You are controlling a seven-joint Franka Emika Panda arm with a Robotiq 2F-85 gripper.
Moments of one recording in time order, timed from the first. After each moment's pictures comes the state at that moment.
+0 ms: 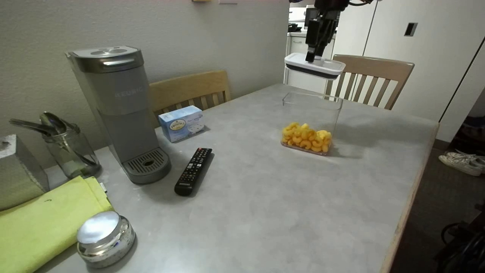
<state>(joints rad) -0.18 0.27 -0.06 -1.86 0.12 2.27 -0.41</state>
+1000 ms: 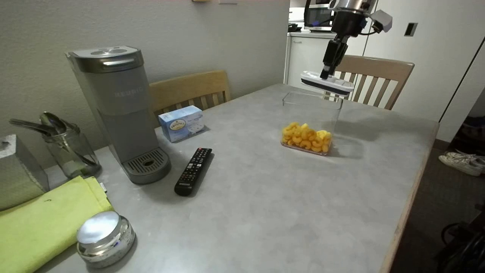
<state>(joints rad) -0.30 0.38 -0.07 -1.85 0.33 2.28 -0.76</state>
